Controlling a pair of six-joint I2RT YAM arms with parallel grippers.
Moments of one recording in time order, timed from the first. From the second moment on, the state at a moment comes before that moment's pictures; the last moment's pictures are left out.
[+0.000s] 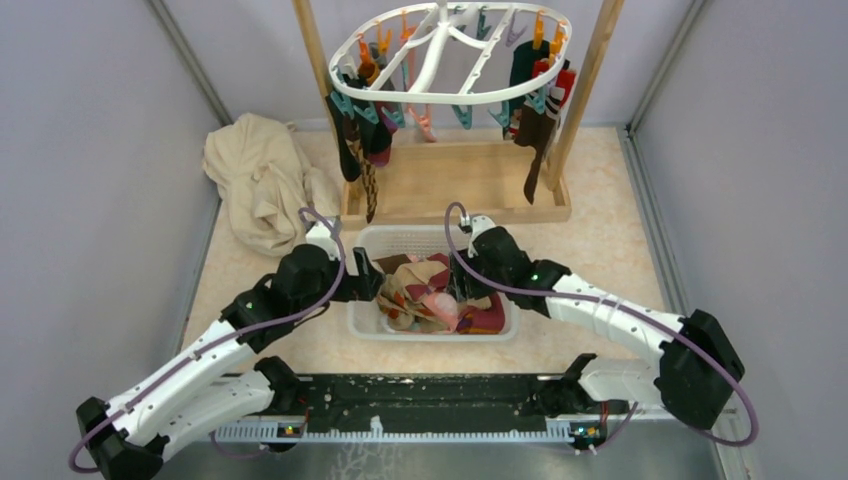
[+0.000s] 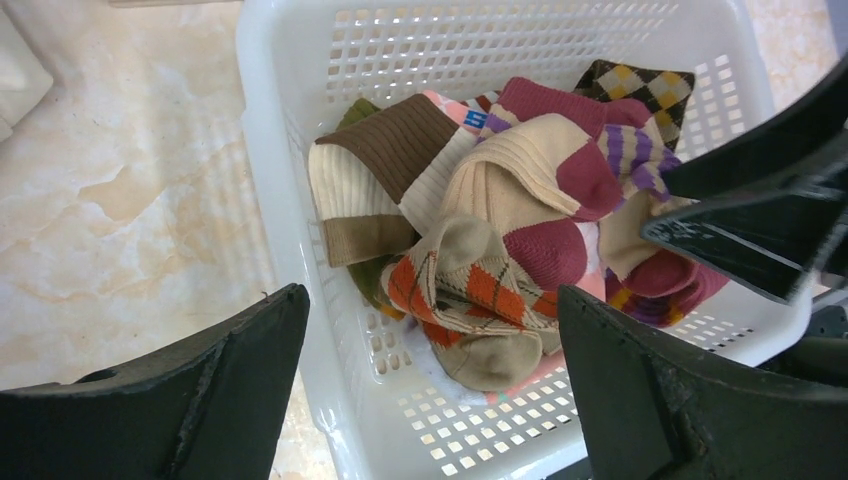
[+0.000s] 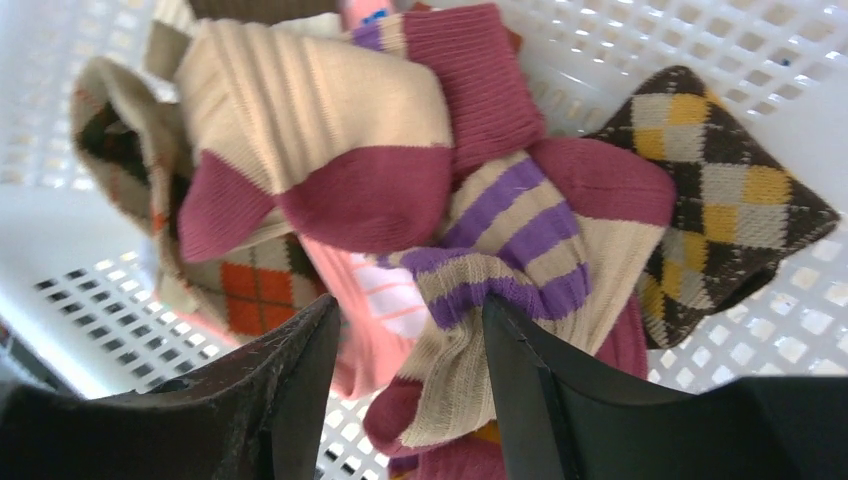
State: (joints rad) left arm -0.77 0.77 0.67 -0.45 -0.22 -0.58; right arm 0.80 1.16 0.73 -0.30 -0.03 0.43
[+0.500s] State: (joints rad) left arm -0.77 0.66 0.68 -0.52 -0.15 -0.57; right arm 0.80 1.38 0.78 -0.29 0.15 0.51
